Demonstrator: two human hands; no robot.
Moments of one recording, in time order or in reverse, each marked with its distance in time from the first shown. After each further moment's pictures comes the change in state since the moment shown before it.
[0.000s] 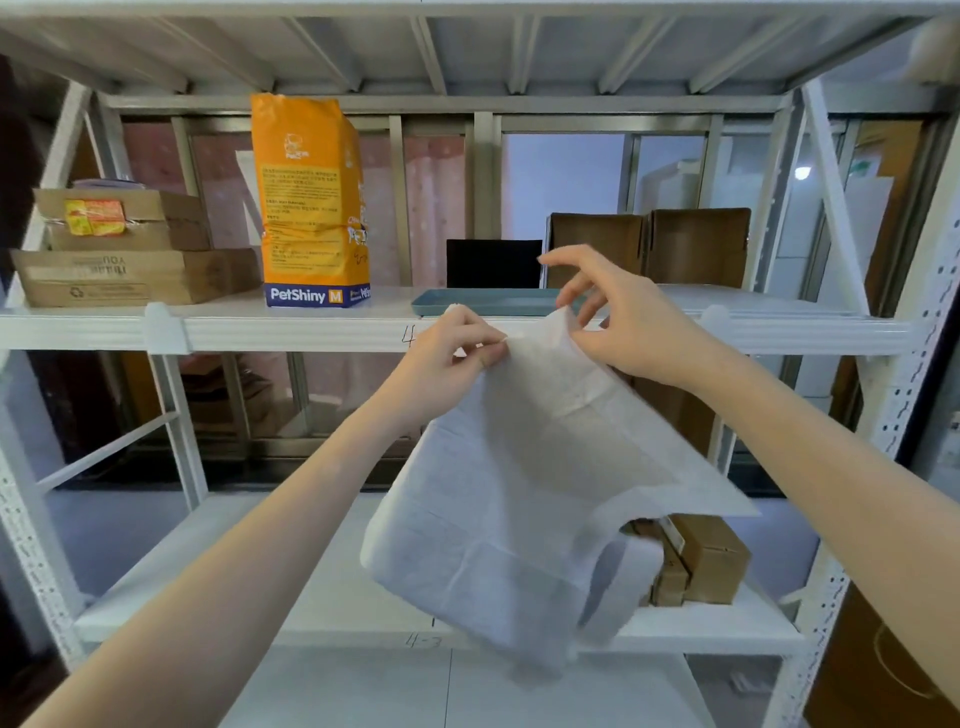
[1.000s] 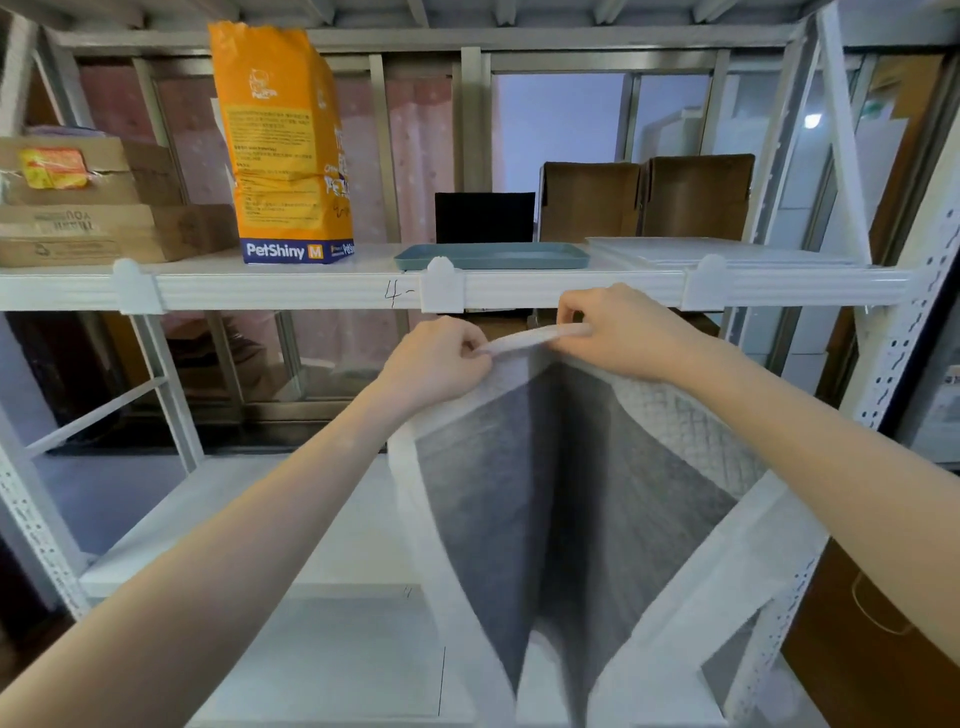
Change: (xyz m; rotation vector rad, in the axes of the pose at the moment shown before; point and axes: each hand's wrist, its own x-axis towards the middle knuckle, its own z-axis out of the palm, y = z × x) left_hand -0.015 0.008 0.029 0.328 -0.191 -0.271; right_hand -0.015 0.046 0.025 -0.310 -0.227 0.120
